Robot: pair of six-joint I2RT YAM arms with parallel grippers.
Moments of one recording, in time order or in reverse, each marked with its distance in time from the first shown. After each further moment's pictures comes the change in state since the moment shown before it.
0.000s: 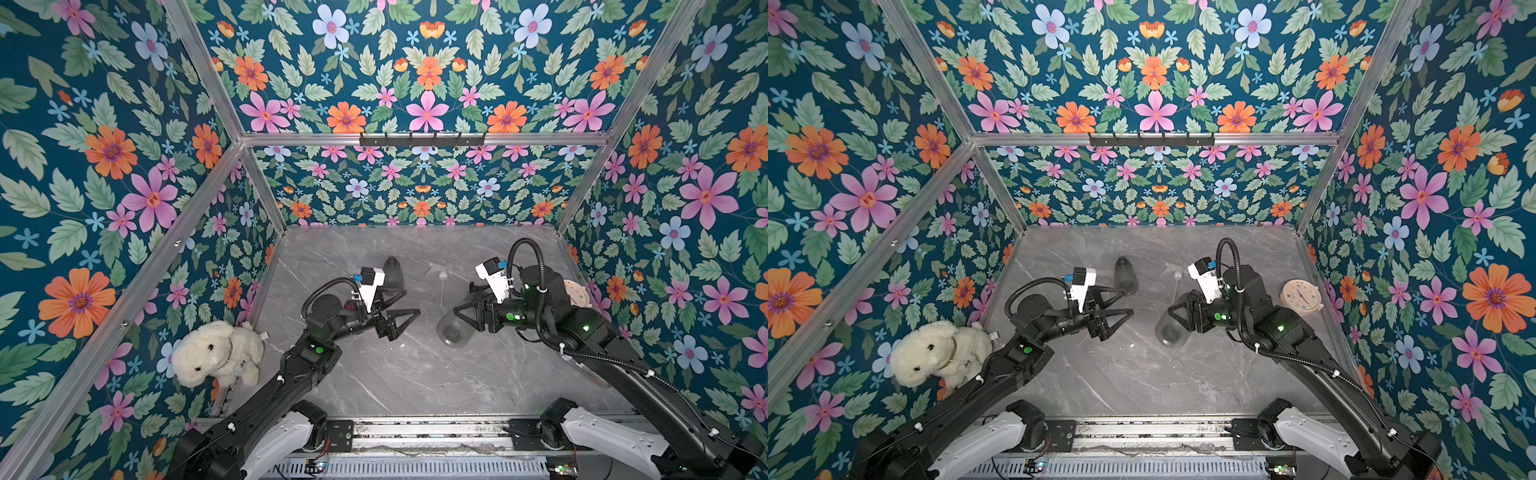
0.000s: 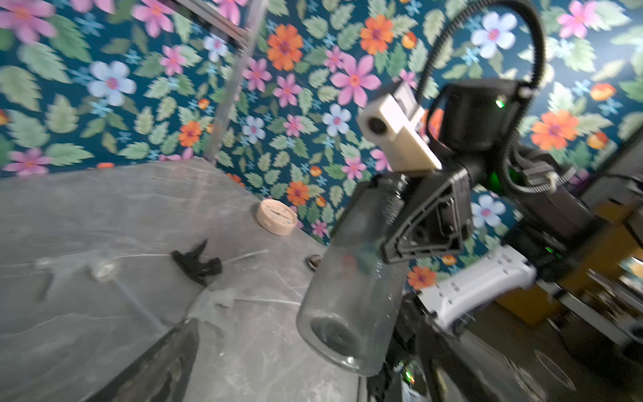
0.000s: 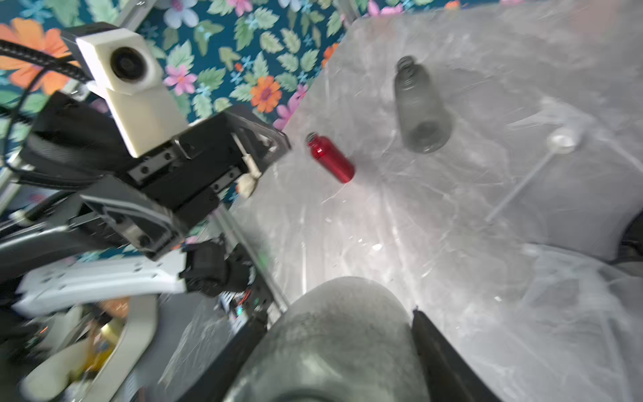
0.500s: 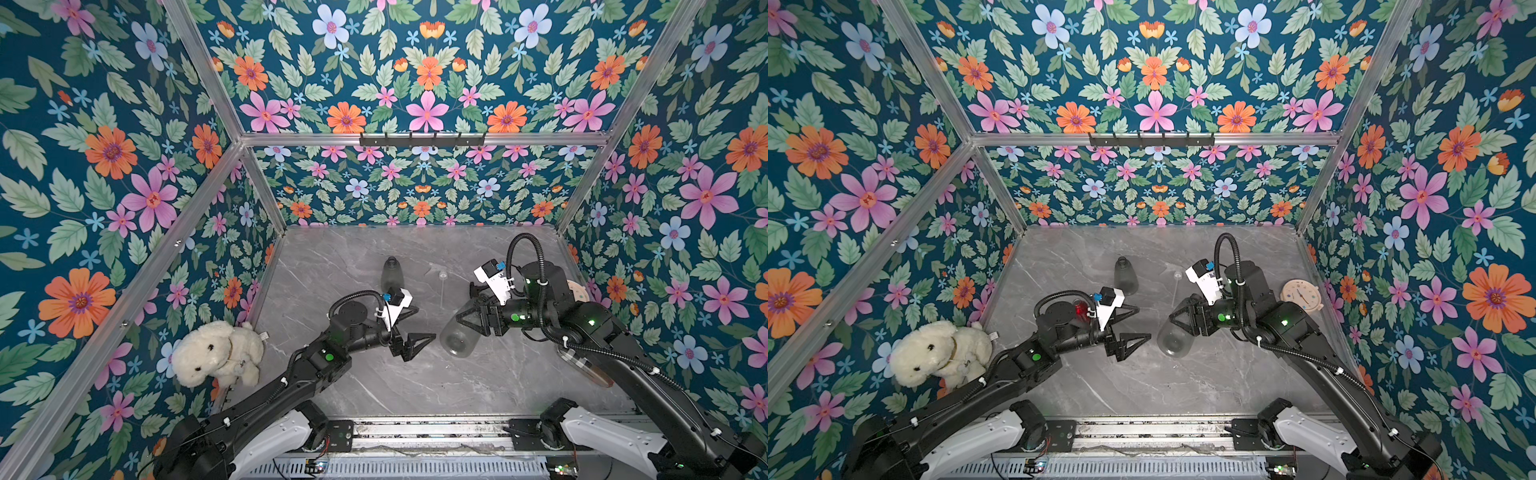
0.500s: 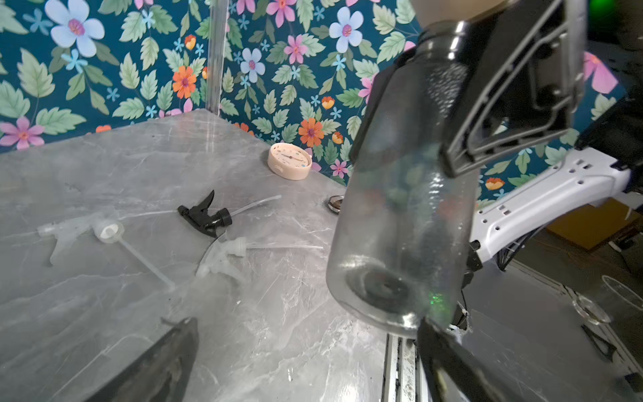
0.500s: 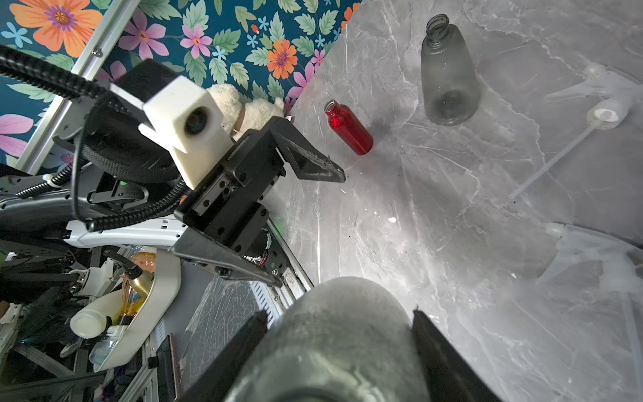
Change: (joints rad) left arm -0.195 0.005 0.018 -0.240 -0.213 0.289; right arm -0.027 0.013 0.043 -0.119 -0.085 -0.057
